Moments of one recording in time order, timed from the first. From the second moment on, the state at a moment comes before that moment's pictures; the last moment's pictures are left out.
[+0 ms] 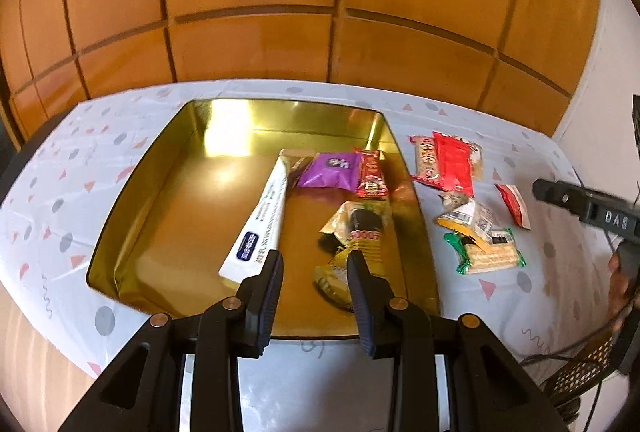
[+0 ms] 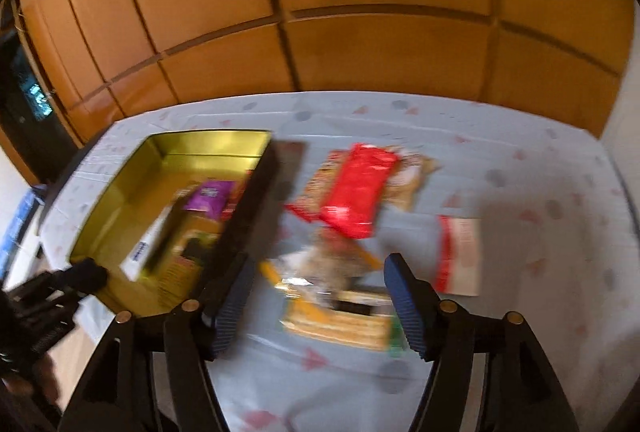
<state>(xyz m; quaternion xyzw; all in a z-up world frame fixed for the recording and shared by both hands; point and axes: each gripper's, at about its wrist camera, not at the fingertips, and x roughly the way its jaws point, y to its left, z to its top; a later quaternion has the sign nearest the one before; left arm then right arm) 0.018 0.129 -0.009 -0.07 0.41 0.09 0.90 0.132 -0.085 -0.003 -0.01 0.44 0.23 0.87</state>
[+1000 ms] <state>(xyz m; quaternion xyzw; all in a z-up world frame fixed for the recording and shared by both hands) 0.045 0.051 -0.017 -0.04 0.46 -0.03 0.89 0.205 -0.255 -0.017 0.01 0.44 0.06 0.89</state>
